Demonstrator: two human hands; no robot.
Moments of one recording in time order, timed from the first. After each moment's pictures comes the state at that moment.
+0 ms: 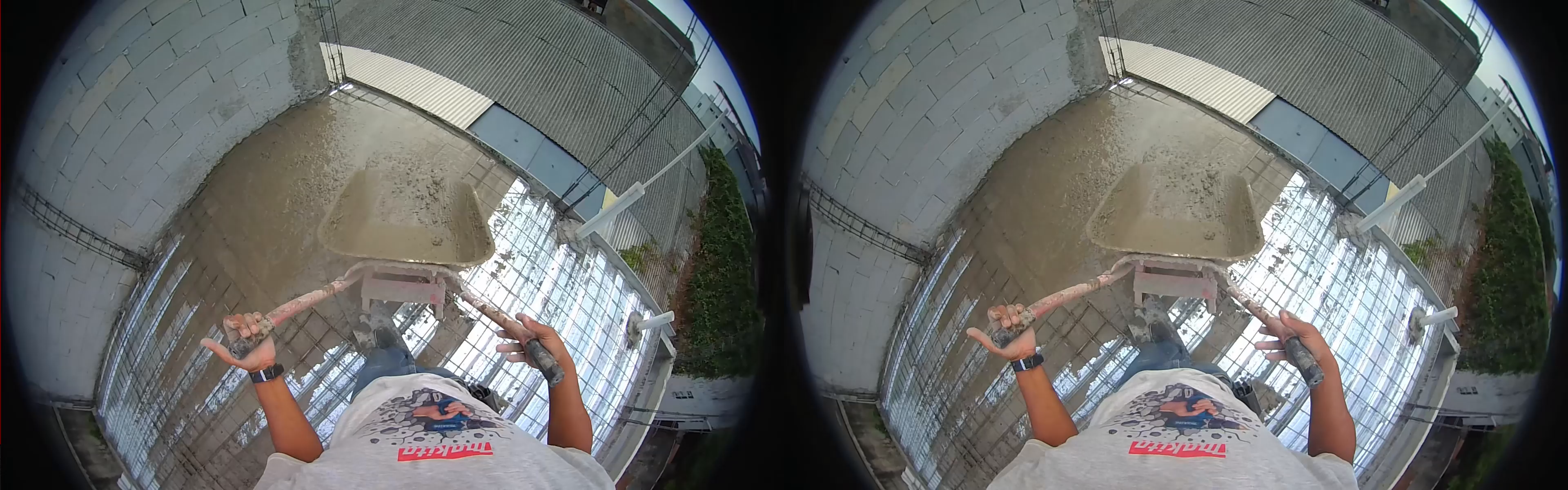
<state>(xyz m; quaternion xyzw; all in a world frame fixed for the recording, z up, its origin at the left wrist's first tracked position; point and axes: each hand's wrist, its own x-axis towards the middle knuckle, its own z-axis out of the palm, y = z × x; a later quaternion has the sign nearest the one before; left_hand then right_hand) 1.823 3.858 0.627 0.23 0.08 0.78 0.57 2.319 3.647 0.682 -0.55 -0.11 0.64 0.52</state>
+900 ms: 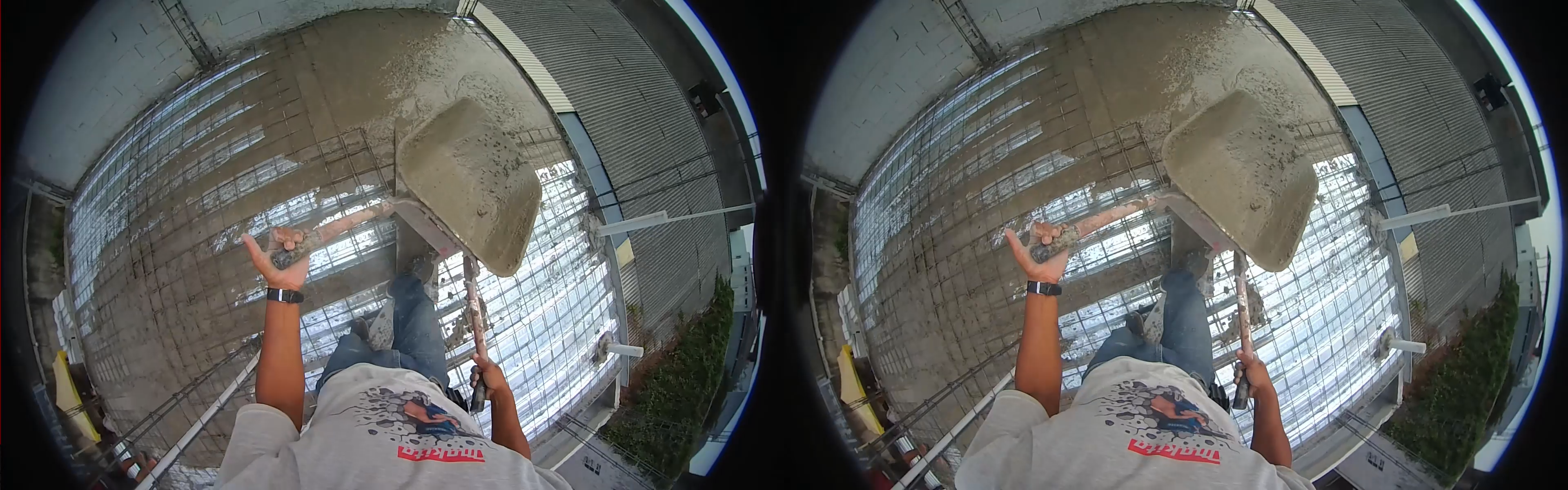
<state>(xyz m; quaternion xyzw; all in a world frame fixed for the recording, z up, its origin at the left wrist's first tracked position) 1.628 3.364 0.510 -0.08 0.18 0.76 0.62 2.106 3.147 0.475 -0.75 -0.07 0.62 0.24</state>
